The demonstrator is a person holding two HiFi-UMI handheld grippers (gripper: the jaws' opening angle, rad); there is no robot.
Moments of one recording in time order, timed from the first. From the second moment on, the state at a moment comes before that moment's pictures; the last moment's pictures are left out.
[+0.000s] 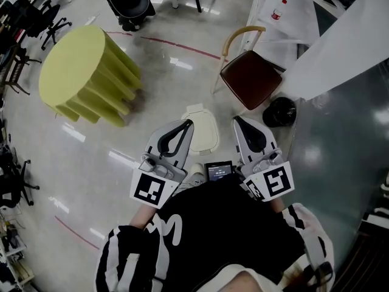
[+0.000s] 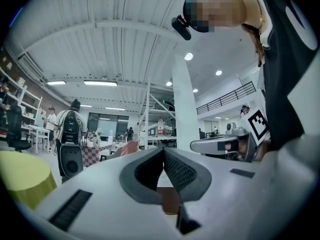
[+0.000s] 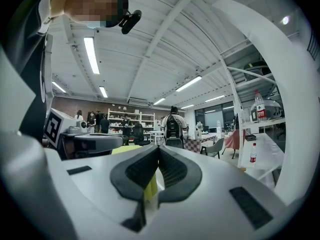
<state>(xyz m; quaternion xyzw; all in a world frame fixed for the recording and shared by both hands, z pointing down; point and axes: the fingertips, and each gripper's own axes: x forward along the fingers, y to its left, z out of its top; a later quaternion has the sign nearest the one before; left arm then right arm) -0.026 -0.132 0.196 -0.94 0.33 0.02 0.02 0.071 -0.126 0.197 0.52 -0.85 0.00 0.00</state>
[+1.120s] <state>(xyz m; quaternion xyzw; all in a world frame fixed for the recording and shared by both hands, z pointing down) -0.017 -0.142 0.209 -0.92 0.39 0.01 0.00 0.085 -0.154 0.206 0.46 -0.89 0.02 0.02</state>
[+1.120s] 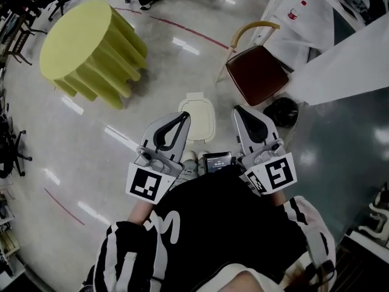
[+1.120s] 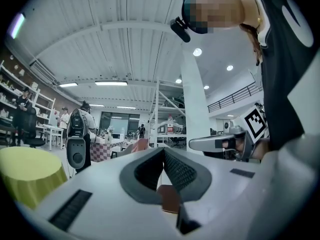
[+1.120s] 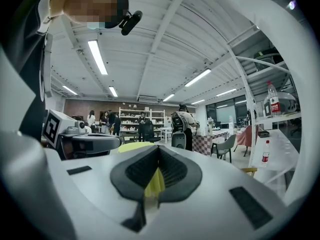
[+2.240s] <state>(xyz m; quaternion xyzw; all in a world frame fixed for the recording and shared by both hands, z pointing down) -0.023 -0.148 0.286 -0.90 0.43 -0.03 -0.03 0.064 -0.178 0.289 0.37 -0.92 0.05 0.09</state>
